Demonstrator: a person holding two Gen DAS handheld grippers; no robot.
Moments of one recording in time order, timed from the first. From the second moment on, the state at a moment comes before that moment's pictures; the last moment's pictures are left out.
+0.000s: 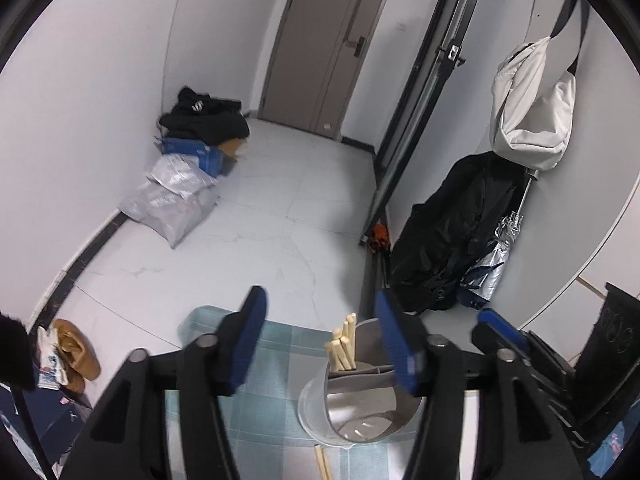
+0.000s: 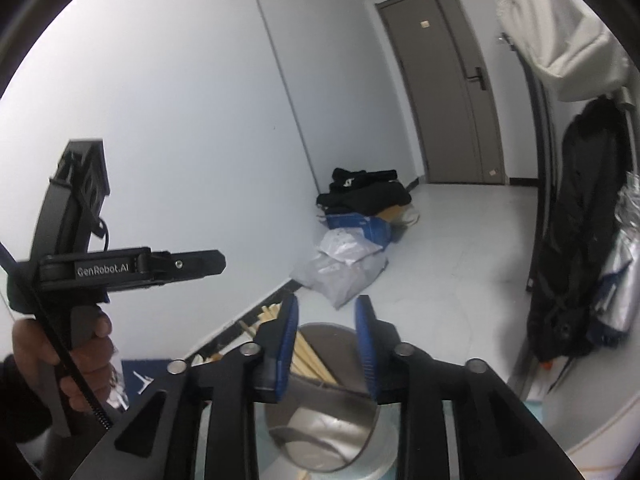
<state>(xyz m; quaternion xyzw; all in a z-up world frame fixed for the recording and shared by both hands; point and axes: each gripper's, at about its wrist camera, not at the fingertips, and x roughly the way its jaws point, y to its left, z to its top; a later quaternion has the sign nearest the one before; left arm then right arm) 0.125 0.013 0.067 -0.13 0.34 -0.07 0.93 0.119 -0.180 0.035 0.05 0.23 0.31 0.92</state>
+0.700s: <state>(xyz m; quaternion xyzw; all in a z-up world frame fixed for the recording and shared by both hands) 0.043 -0.004 0.074 -0.08 0.27 -0.03 0.96 0.012 -0.186 0.048 0.06 0.20 0.26 0.94</state>
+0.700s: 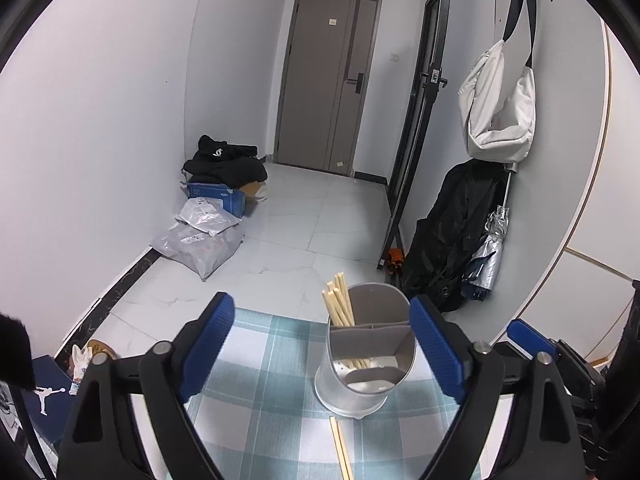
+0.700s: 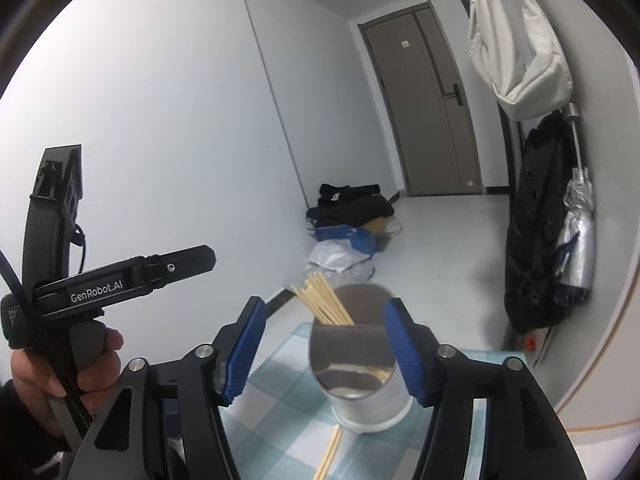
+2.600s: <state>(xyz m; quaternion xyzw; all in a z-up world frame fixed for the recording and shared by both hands) 0.051 0.040 -0.046 -0.13 0.39 0.04 0.91 0.039 -0.113 -0.146 -0.08 0.48 0.17 0.86</state>
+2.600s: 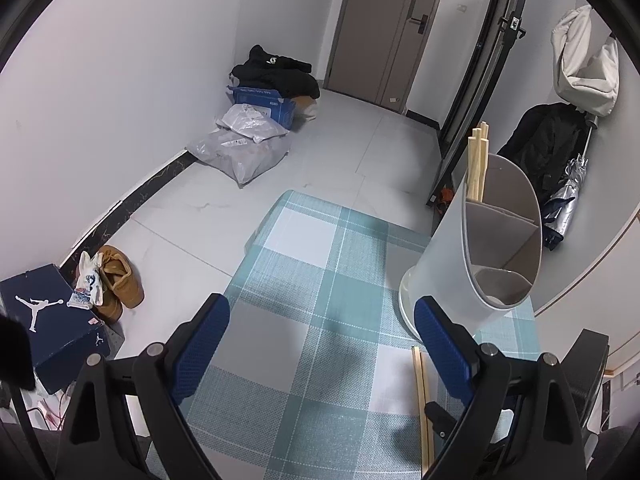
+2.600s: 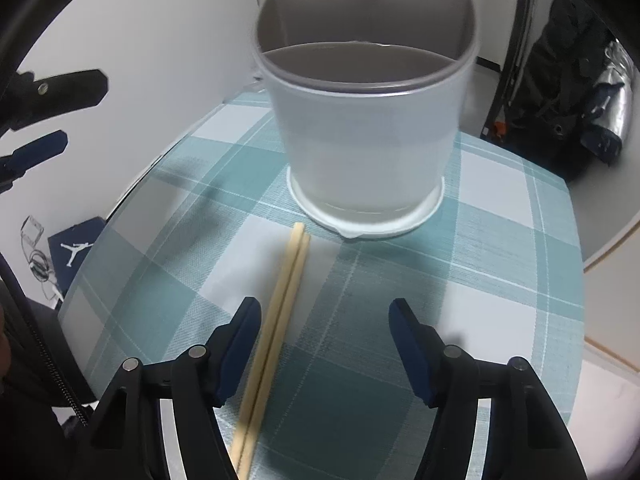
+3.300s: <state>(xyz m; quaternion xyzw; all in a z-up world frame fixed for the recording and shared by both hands) 0.049 0.055 -0.048 -0.14 0.40 0.05 0.90 0.049 -0.106 -0.154 -0.09 0.49 0.14 0.85</state>
